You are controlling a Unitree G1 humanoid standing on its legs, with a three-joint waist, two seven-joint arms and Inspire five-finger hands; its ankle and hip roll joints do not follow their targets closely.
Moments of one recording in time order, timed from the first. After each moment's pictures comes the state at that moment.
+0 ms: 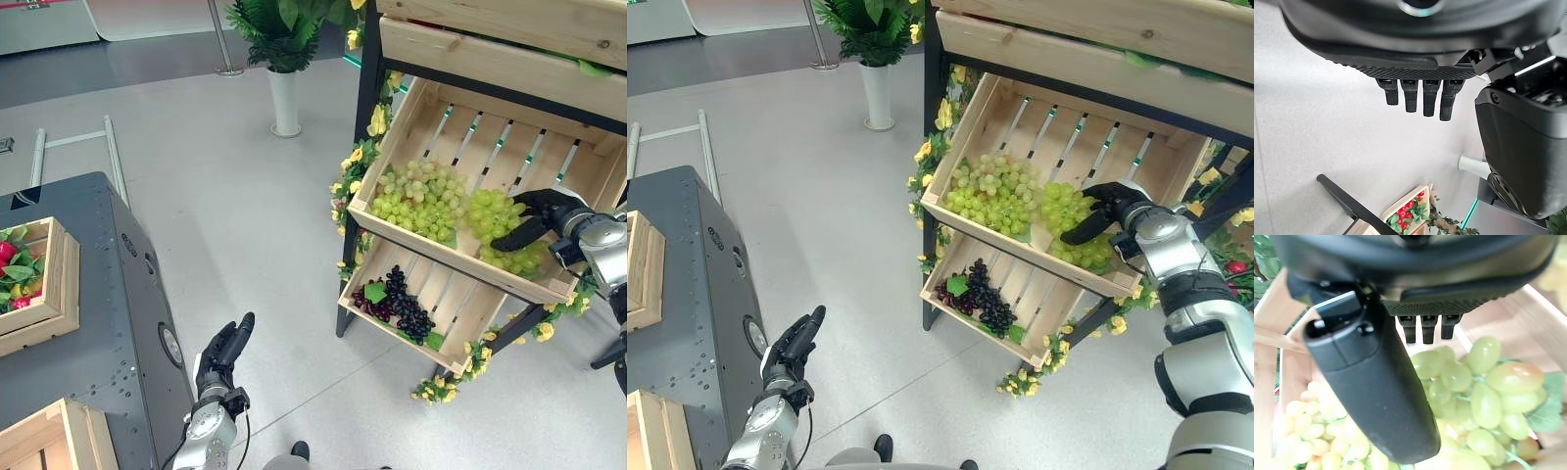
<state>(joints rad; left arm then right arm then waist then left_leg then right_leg) 0.08 0.30 -0.15 0.53 -0.64 -0.18 0.28 -0.91 -0.93 0.50 0.87 0.24 0.21 0.22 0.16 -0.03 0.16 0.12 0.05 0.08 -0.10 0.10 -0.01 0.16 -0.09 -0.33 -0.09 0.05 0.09</state>
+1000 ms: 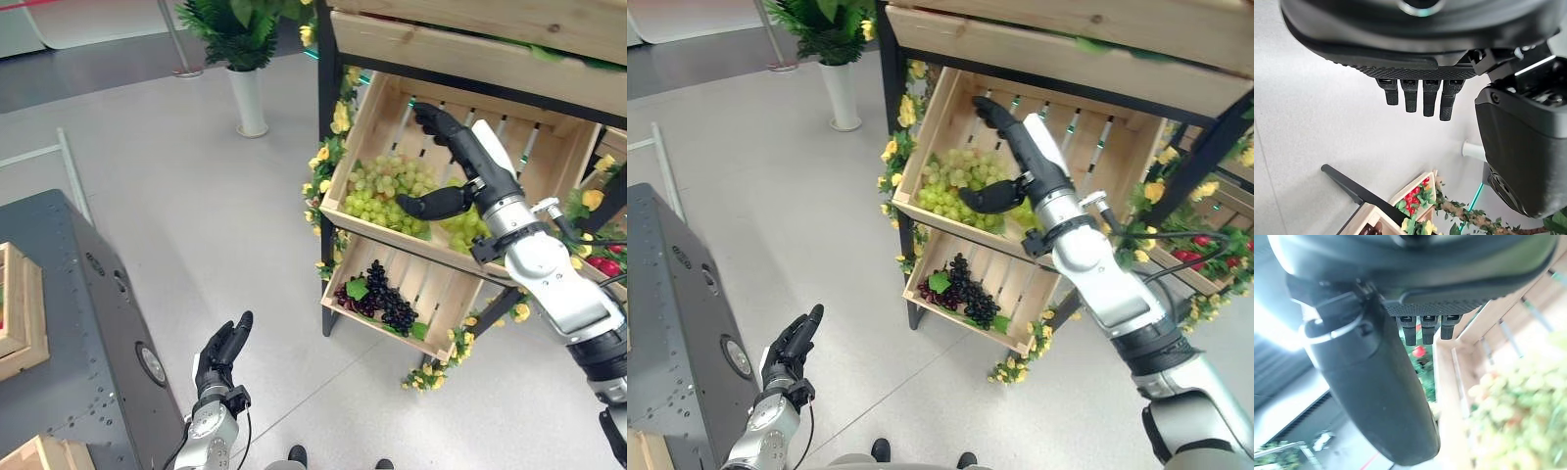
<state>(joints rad) 0.08 0.29 -0.15 0.51 -0.65 -0.18 0.34 -0.52 -0.80 0.35 -0.17 0.20 0.07 -0.15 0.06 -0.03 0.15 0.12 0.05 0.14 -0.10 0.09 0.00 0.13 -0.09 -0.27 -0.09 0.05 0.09</state>
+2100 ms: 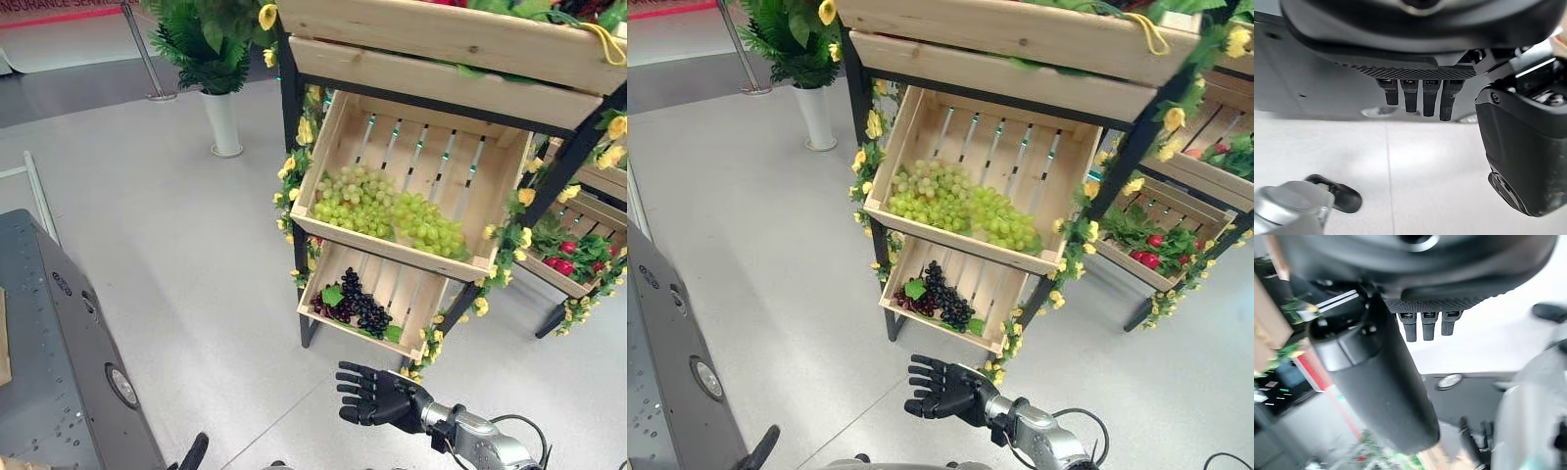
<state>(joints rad) 0.14 0.22 0.01 1.14 -0.60 -0.19 0.42 0.03 -0.44 0.50 0.47 0.69 0.14 0.54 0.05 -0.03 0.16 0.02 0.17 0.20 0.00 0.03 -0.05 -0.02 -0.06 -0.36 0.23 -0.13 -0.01</state>
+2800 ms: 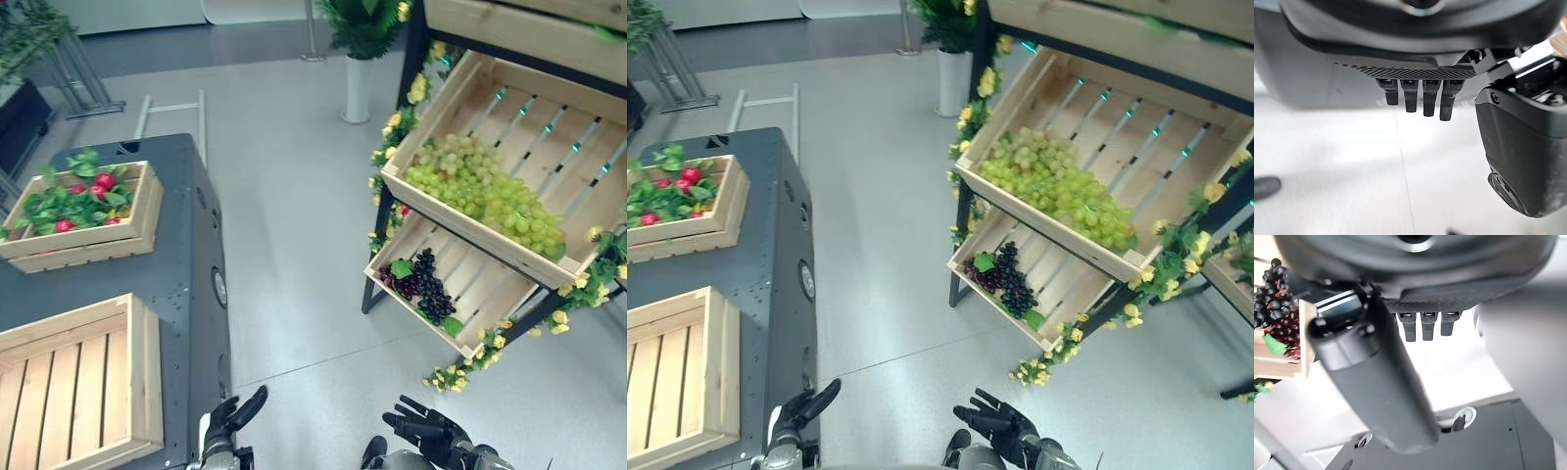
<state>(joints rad) -0.03 0.22 -0.27 1.10 -0.34 -0.23 0.26 0.04 -0.25 0.20 0.99 0.76 0.06 0.34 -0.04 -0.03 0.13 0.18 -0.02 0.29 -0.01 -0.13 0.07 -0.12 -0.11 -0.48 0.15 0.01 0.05</state>
